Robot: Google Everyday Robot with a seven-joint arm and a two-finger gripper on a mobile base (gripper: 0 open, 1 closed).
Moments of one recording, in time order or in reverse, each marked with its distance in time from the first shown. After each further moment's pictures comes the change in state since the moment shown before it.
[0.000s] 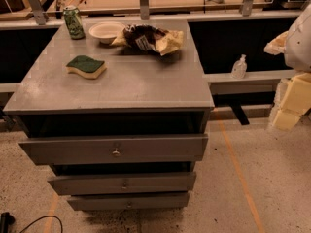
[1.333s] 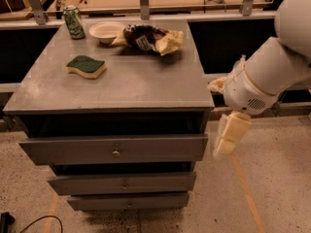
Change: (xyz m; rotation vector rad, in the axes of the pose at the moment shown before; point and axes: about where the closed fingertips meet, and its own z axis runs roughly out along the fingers) arm -0.058 0.026 0.120 -0.161 -0.220 -0.115
